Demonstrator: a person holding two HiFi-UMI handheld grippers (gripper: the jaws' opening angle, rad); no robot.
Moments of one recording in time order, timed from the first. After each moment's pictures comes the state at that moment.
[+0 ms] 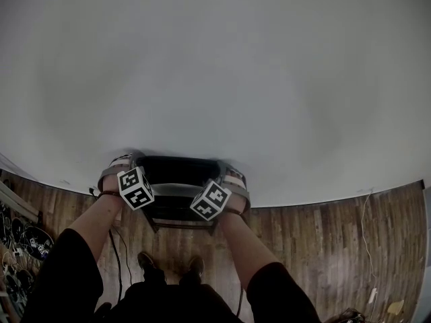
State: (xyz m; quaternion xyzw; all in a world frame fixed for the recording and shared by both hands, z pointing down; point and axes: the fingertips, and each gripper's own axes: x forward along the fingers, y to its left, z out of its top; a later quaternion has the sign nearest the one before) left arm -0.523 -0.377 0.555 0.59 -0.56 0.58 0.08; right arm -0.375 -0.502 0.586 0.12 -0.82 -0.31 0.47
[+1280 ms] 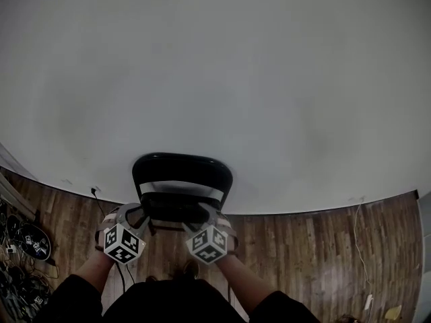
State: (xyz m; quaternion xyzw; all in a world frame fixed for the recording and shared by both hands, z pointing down) left arm -0.393 -0.224 0.521 0.65 -0.63 0.40 0.10; right arm -0.308 -0.313 0.547 0.01 -0.92 -0.17 0.36
